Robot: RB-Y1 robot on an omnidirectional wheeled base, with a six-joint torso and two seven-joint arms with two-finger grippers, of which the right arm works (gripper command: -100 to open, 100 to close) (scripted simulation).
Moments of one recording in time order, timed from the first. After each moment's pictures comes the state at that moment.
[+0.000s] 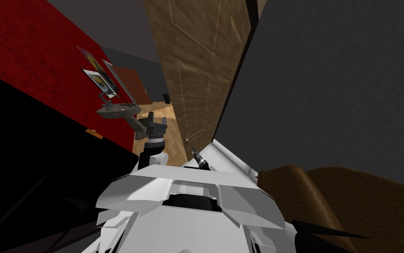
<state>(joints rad) -0.04 -0.10 0.80 -0.90 -0.04 -0.75 -0.08</state>
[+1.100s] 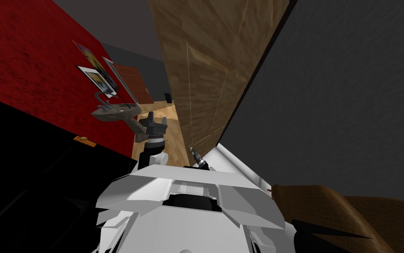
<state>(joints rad) -0.05 -0.08 0.79 -0.84 -0.04 -0.76 -0.07</state>
